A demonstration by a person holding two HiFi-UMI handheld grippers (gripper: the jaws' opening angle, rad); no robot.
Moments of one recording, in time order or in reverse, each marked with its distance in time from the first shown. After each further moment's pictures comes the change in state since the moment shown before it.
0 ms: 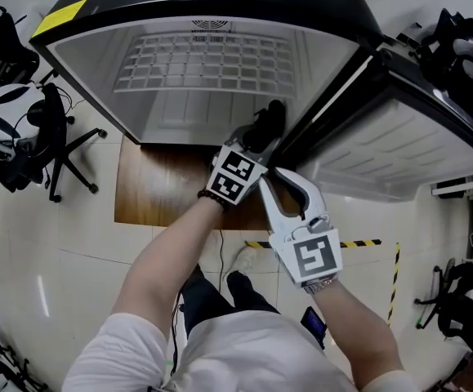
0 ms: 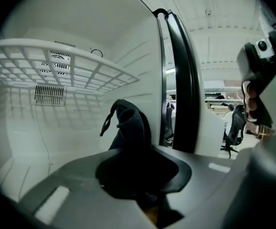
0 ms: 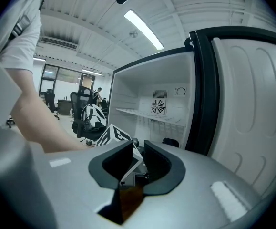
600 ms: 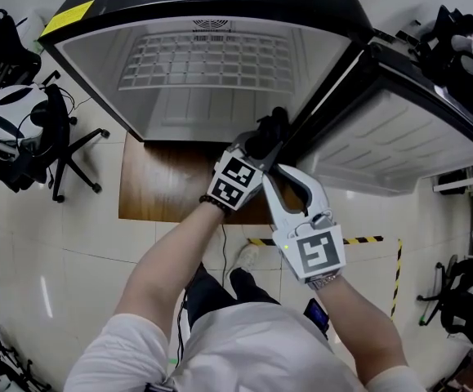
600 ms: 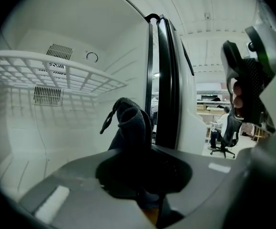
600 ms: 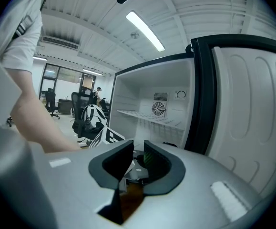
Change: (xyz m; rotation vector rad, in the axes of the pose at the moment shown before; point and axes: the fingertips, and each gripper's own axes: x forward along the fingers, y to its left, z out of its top) left arm -0.017 -0.026 -0.001 -0.008 -0.003 -0.044; right arm -0.012 0.004 0.009 -0.020 -0.004 0.003
